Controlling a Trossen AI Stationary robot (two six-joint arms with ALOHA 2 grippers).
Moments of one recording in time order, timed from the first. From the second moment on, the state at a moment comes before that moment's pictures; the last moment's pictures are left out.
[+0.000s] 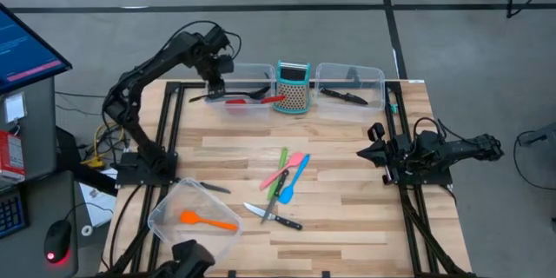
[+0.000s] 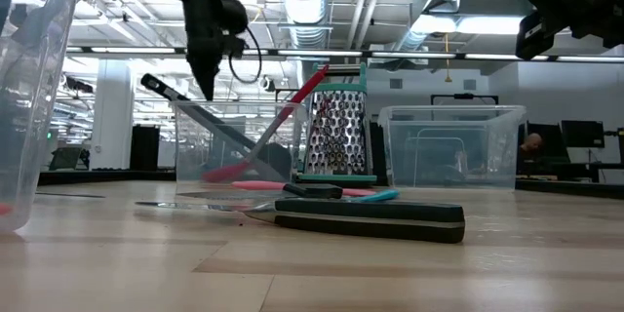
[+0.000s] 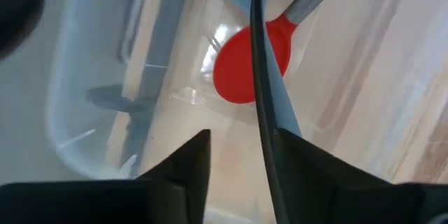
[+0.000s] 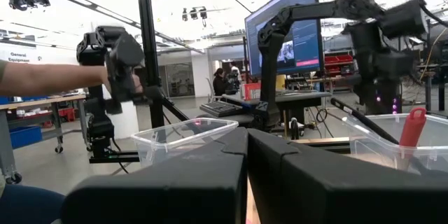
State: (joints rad) left arm 0.87 1.68 1.56 -1.22 0.01 0.56; right arm 0.16 0.01 0.00 0.26 0.05 0.08
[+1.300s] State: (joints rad) left arm -0.30 1.33 0.86 -0.19 -0.47 -0.34; right arm 0.16 0.01 0.00 0.26 0.05 0.08
